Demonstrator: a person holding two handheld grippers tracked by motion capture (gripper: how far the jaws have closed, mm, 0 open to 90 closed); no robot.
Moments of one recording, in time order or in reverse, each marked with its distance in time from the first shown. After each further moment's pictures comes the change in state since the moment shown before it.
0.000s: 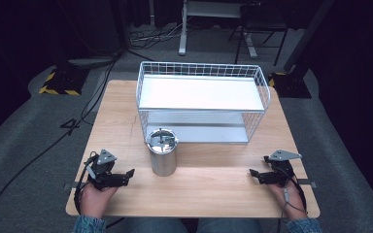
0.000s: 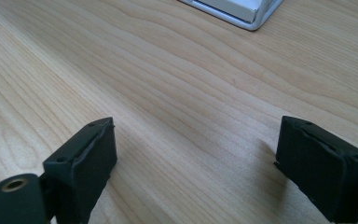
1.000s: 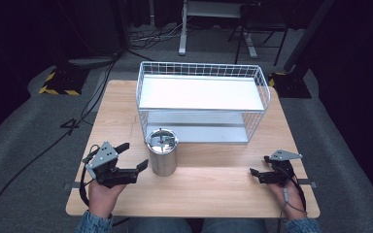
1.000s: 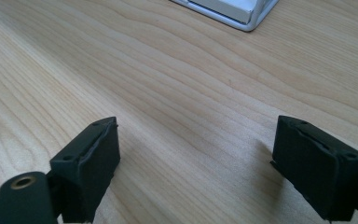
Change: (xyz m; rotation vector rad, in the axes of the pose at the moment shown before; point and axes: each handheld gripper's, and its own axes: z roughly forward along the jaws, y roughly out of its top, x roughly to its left) left arm -0.045 0.044 -0.041 -0.349 -0.184 0.111; right arm -0.001 0.000 -0.001 -0.007 -0.009 0.007
